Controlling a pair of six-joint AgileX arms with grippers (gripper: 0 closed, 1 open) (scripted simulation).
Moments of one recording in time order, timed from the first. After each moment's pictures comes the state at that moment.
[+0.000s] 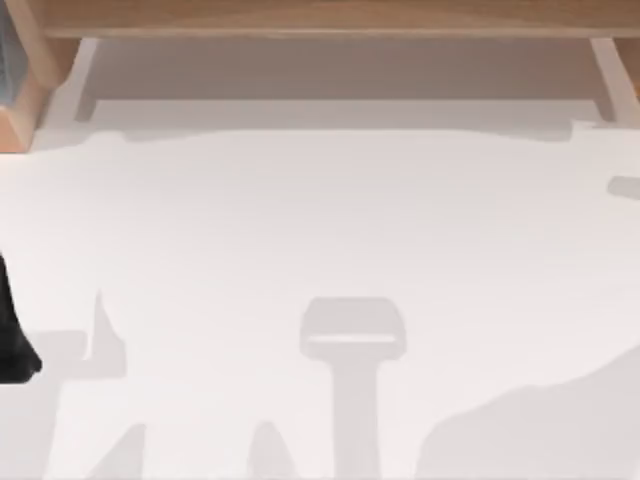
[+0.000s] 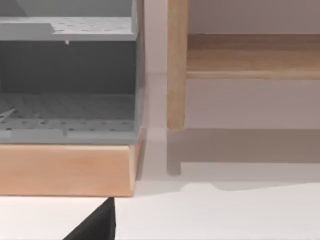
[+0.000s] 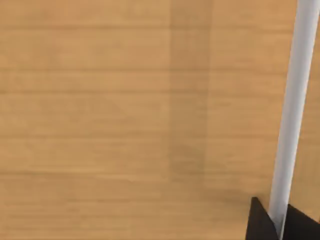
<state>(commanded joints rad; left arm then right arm) 0.00 0.00 0.00 0.00 0.00 0.00 -0.44 2.35 1.21 1.14 -0.40 -1.56</state>
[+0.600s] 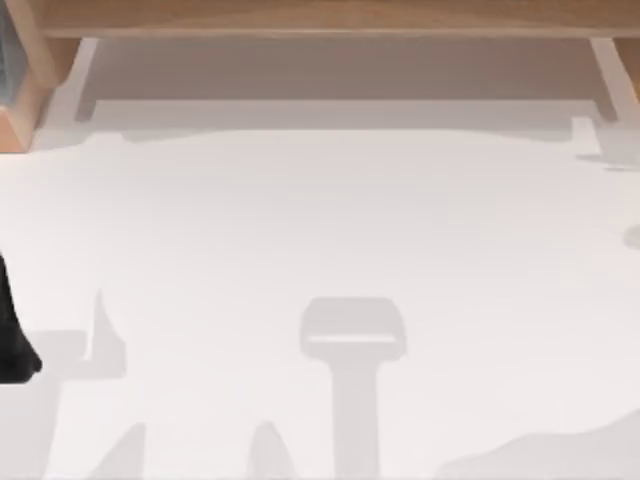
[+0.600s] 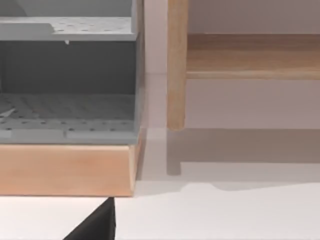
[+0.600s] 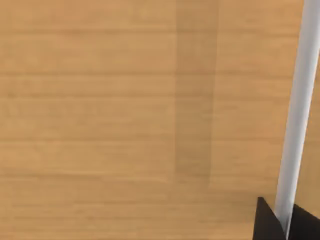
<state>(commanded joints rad) 0.00 0.00 0.00 0.00 0.00 0.00 -0.51 2.23 0.94 1.30 -0.47 -1.55</state>
